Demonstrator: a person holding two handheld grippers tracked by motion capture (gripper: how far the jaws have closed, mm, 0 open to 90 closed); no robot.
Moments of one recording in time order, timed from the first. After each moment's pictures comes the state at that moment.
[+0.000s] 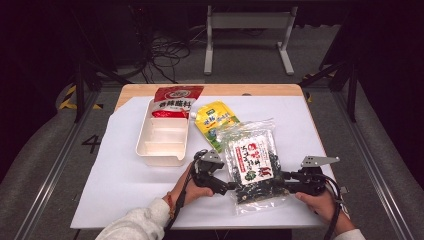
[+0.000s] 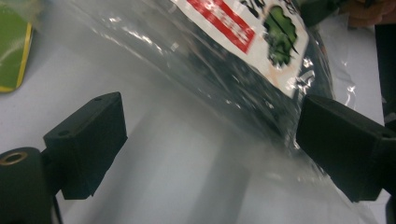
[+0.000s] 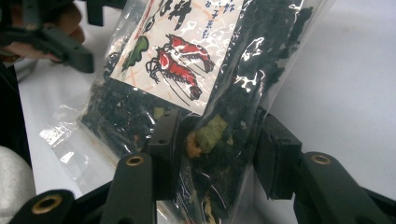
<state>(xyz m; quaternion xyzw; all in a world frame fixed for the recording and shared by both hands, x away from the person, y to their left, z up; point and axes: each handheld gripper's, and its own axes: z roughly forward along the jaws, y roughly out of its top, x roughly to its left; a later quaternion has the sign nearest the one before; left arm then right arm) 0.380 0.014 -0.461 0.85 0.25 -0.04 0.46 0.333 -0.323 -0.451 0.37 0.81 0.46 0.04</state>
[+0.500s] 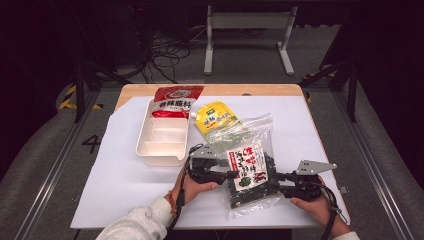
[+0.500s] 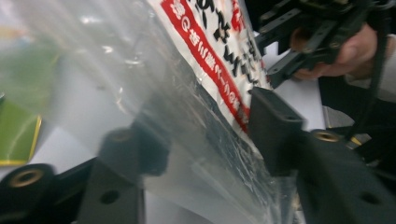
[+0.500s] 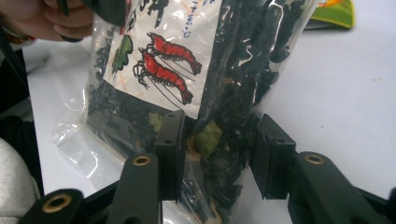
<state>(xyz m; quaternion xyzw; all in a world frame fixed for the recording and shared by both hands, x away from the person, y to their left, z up) 0.374 0.031 -0.430 0.82 0.18 -0.04 0.54 0.318 -0.303 -0.442 0.31 0.82 0.48 0.09</state>
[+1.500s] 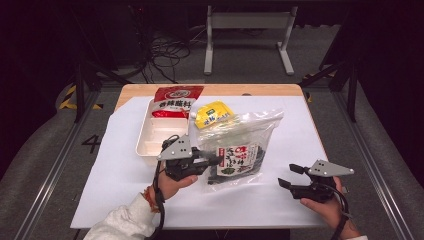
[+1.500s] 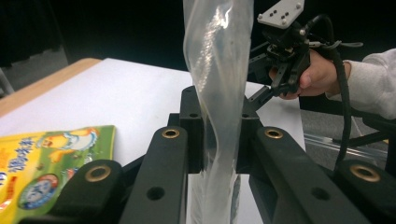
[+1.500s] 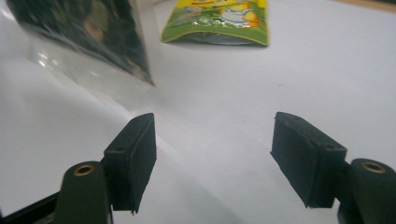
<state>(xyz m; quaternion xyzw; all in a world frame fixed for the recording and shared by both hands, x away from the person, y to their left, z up) 0.348 0.084 -0.357 0.79 0.11 0.07 0.60 0.303 -0.321 -0.423 0.35 0.80 0.44 0.20</state>
